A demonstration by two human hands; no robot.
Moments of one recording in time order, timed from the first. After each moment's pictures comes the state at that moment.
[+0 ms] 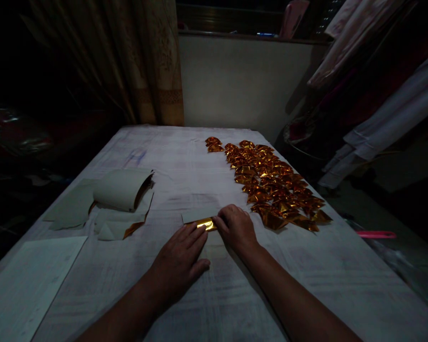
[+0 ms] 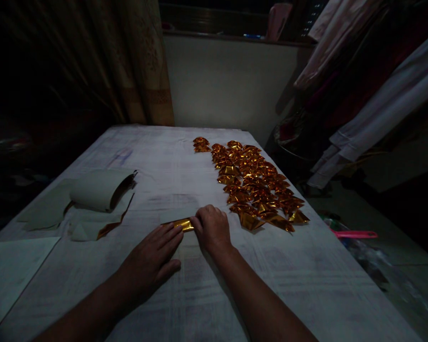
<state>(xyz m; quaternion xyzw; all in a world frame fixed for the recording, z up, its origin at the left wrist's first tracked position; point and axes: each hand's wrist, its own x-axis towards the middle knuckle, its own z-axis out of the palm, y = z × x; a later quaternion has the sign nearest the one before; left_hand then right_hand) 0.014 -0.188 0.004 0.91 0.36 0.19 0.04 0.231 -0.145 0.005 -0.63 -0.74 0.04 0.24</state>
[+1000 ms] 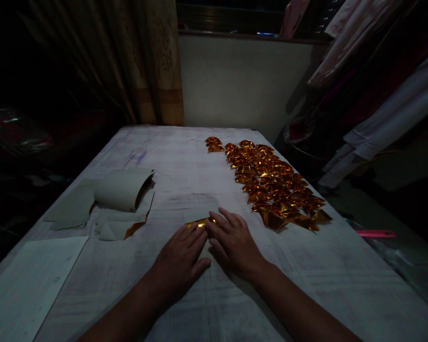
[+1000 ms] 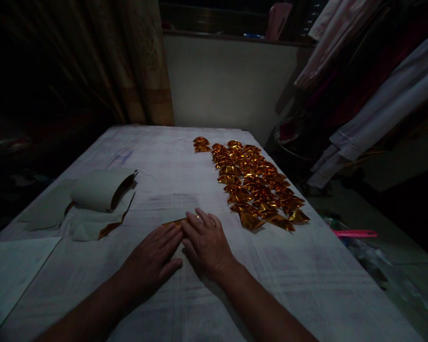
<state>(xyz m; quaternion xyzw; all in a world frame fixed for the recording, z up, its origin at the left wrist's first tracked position) 0.015 -0.188 -0.002 0.91 0.37 0.20 0.04 0.232 -0.185 0.011 -0.48 -0.85 0.02 0.23</state>
